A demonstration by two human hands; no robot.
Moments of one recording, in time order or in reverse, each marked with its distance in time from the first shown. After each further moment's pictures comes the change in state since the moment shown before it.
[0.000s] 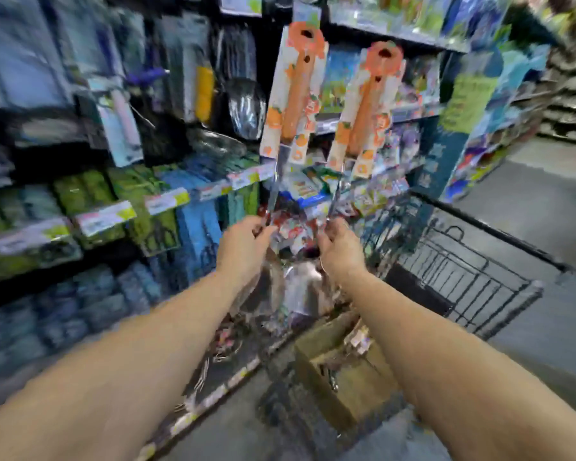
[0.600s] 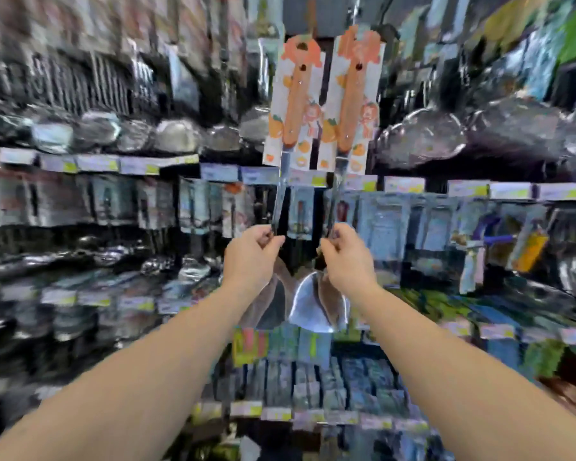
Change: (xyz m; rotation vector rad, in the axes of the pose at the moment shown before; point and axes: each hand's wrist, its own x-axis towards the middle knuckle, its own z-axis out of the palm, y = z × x) left_hand -0.207 -0.034 -0.586 0.263 0.784 -0.074; right_hand -0.337 -0.460 0.184 0.375 -0.395 -0.780
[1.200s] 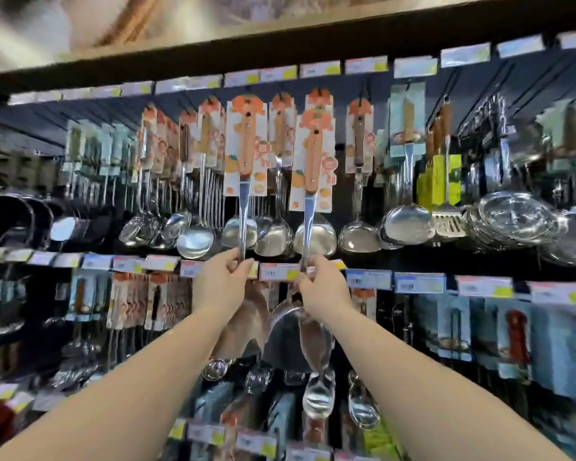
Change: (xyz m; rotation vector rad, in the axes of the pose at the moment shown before) left_hand 0.201 -0.134 -0.292 0.150 0.342 0.039; right_hand 0.114 -0.255 0.276 0.149 -0.126 -0.141
